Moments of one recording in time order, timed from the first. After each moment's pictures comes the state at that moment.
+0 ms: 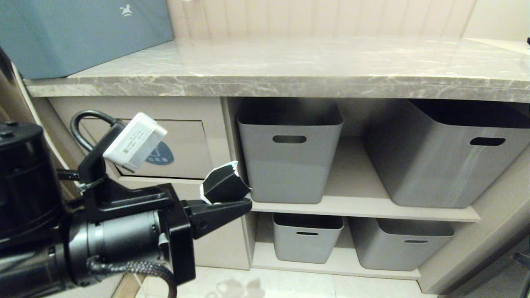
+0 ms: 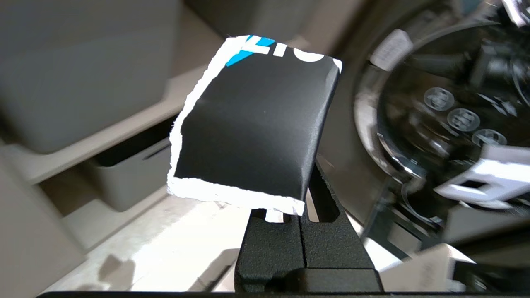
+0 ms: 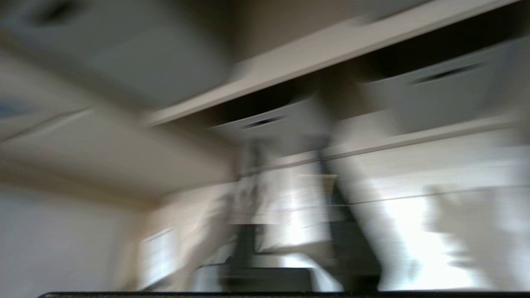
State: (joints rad) left arm -0.79 1.29 -0.72 -0.45 -0.23 -0.18; right arm -0.09 0.66 -0.31 -0.07 0.18 0.46
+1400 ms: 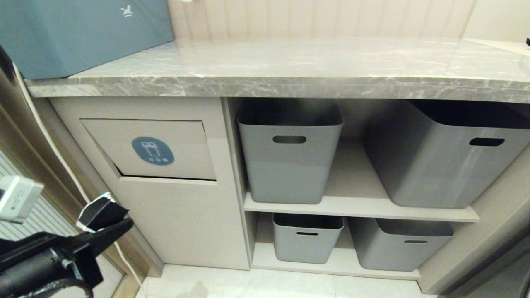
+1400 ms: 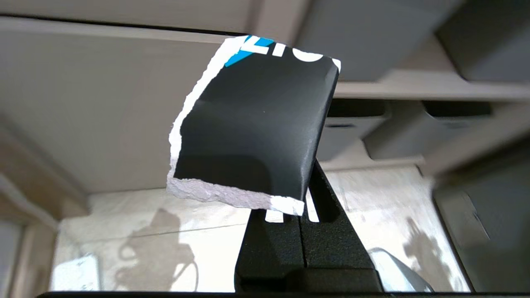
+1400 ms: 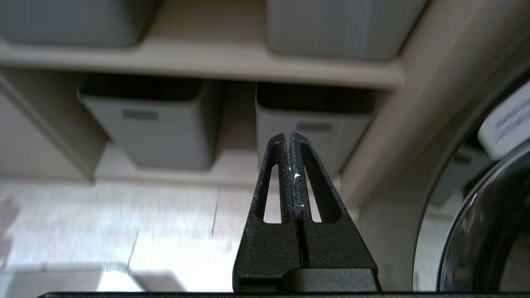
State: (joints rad) left arm -0.36 1.01 -0.36 -0.44 0.02 -0.19; right arm -0.07 0.28 0.00 -0.17 0.00 -0.05
